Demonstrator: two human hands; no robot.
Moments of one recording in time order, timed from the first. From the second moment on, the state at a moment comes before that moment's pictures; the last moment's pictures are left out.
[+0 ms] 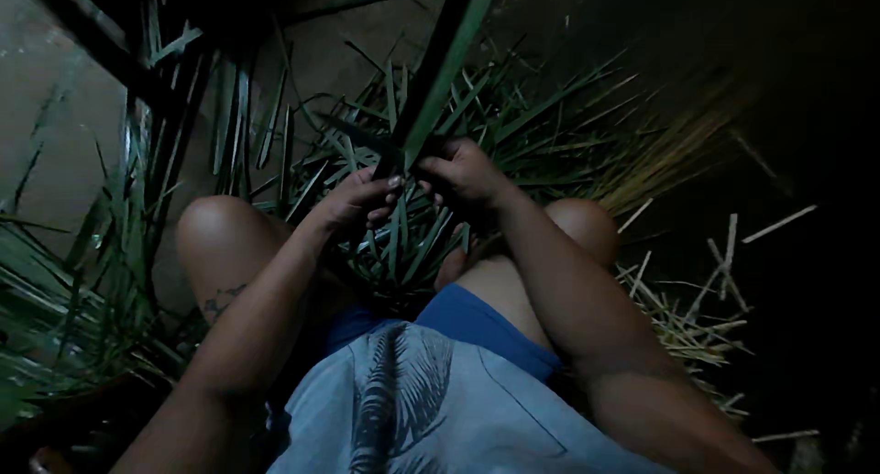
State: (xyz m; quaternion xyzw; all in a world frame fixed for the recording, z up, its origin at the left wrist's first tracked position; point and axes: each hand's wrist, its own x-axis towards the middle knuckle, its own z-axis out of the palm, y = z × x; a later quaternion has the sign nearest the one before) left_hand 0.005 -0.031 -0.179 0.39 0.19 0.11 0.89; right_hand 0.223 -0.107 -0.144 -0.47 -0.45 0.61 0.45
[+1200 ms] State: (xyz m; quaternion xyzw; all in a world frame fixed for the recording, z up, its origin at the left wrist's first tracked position) left_hand 0.008 -0.030 -0.167 0.53 0.29 0.16 0.78; right_hand 0.221 -0.106 -0.155 -0.50 -0.44 0.58 0.46
